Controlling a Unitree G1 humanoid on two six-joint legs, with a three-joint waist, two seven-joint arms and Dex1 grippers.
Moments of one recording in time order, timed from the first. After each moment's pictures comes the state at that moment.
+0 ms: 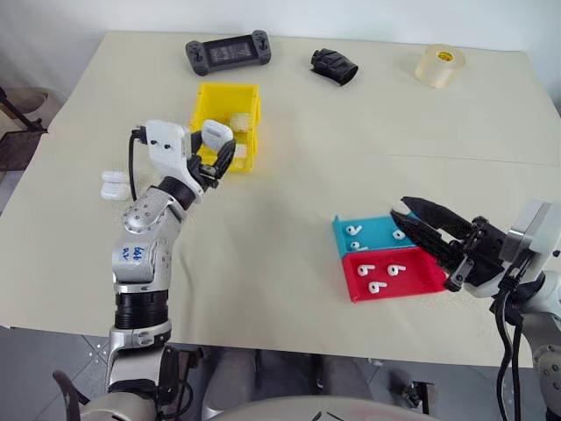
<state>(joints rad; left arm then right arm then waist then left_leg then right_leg) -0.50 0.24 0.18 -0.11 -0.24 0.47 -0.21 0.20 -0.65 -0.39 -0.72 0.74 0.31 0.71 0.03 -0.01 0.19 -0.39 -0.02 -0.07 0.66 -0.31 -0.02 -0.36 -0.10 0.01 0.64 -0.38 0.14</state>
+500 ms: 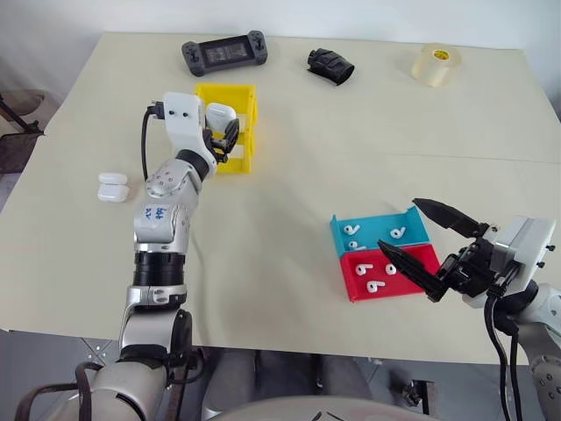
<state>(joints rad) -0.77 0.21 0.14 0.26 -0.18 0.43 -0.13 0.24 -0.62 -0.37 -0.71 0.70 0.28 0.71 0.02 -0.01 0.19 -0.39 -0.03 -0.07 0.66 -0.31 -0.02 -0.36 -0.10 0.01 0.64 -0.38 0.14</state>
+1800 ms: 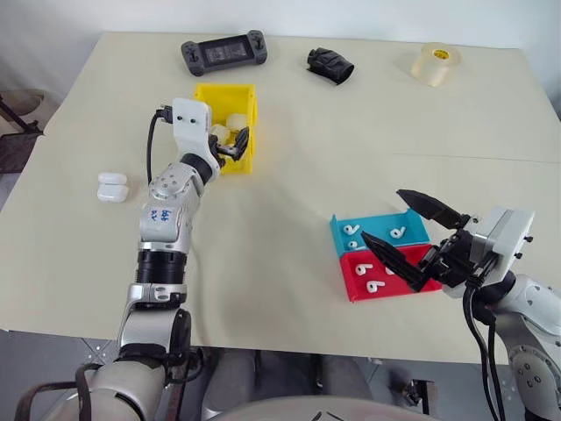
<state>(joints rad) -0.70 0.23 0.10 0.20 -0.16 0.36 -0.22 0.16 -0.59 -0.28 -0.71 0.67 0.28 0.66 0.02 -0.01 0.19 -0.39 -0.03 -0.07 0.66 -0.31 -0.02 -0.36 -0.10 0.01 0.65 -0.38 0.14</state>
